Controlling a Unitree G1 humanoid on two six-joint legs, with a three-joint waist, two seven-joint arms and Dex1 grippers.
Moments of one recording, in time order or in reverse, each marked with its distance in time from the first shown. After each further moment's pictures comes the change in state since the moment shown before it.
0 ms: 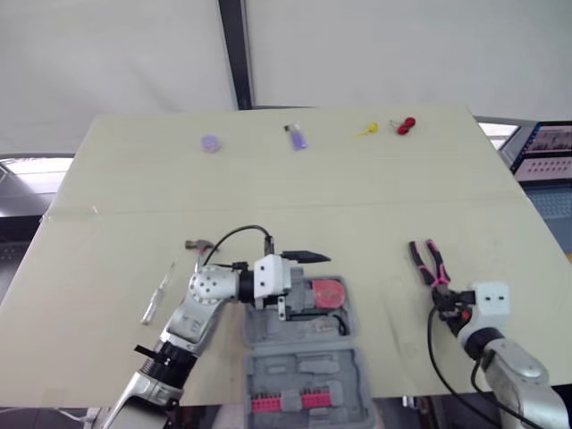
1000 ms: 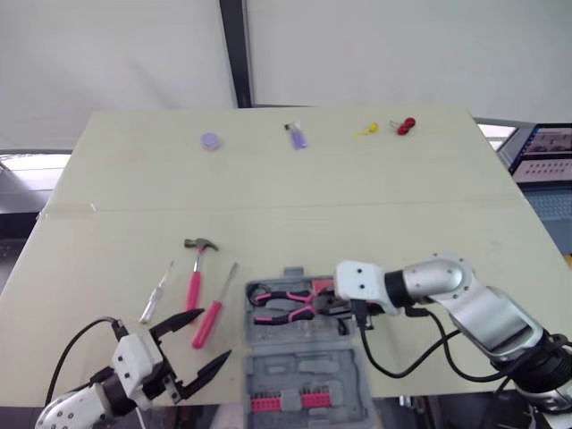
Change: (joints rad) left arm 0.991 0.144 0.513 -0.467 -0.190 -0.031 0.157; right arm -0.625 -0.290 0.788 -0.342 -0.130 0.258 0.624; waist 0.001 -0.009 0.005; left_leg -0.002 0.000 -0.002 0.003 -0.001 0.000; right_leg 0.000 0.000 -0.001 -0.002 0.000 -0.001
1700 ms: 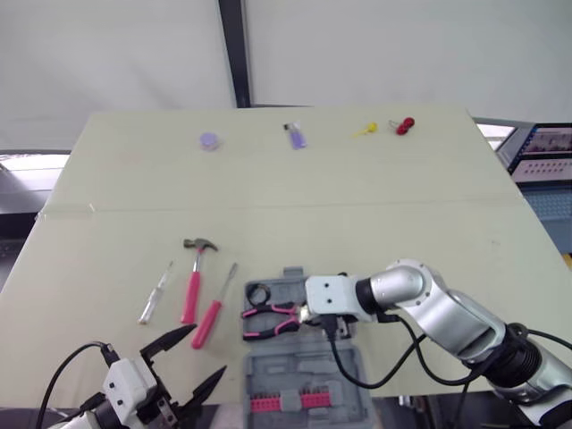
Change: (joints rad) left arm 0.071 -0.026 -0.009 -0.007 0.029 -0.070 0.037; right arm -0.072 0.056 0.142 -0.019 -0.141 0.098 -0.005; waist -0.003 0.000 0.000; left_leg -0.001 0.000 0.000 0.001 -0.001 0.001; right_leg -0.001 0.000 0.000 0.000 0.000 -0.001
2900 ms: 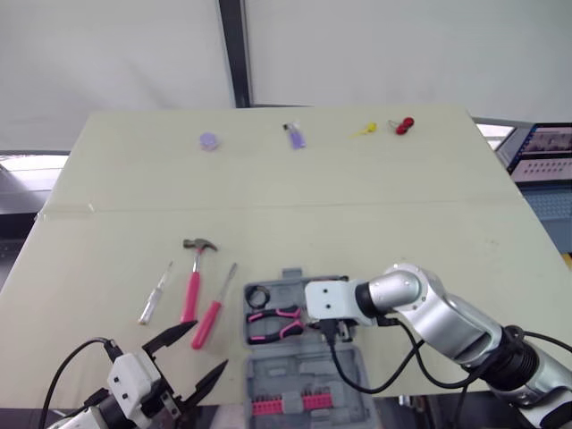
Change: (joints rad) left arm -0.025 0.002 -0.017 0.000 0.010 0.015 0.035; right arm 0.011 0.001 0.035 0.000 -0.060 0.019 0.009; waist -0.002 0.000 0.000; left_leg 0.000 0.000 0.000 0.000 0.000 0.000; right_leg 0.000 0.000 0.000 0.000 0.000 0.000
